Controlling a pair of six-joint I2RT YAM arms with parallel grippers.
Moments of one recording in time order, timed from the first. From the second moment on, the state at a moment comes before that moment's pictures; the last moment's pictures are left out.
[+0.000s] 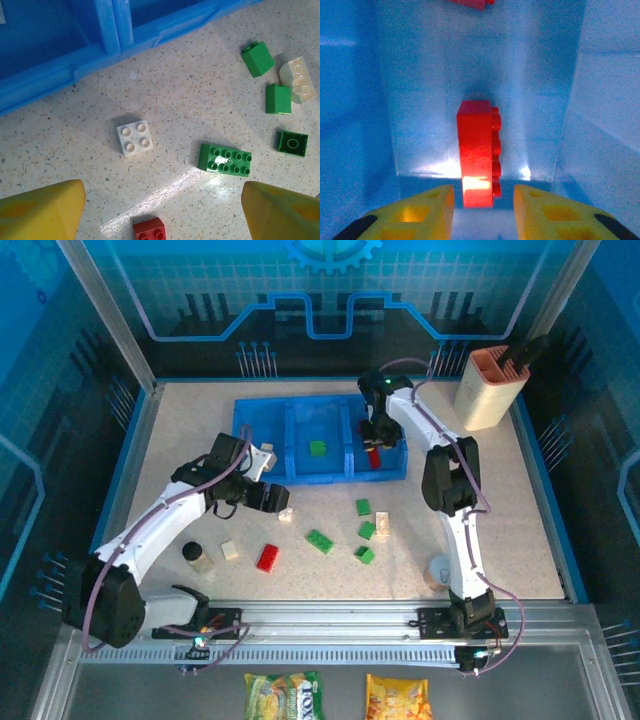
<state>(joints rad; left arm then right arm) -0.32 1.27 0.95 -0.73 0.33 -0.11 0.36 2.32 2.17 -1.29 0.05 0.29</state>
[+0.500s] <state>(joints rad) -0.42 1.40 1.08 -0.87 0.26 -0.17 0.37 2.00 1.82 -1.21 0.05 0.33</state>
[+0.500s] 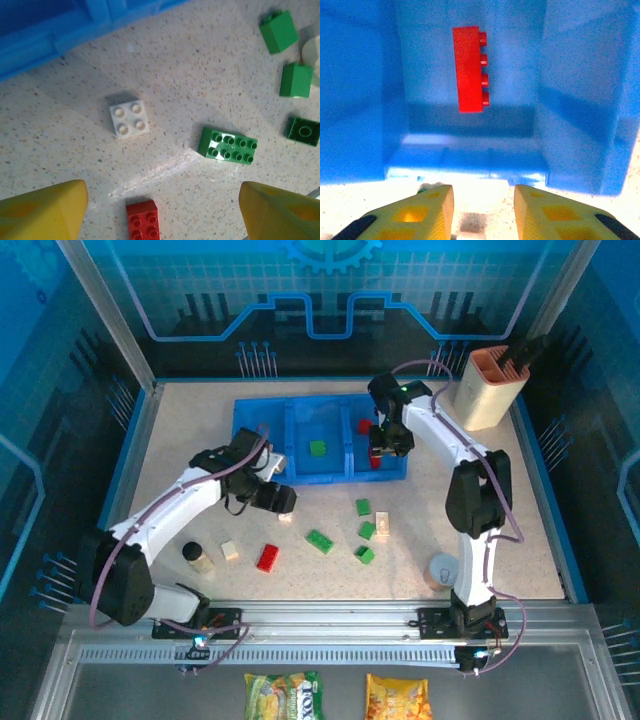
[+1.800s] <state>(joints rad) -0.92 1.85 1.27 -0.91 -0.04 -0.28 0.28 1.63 1.50 -1.12 0.02 0.36</state>
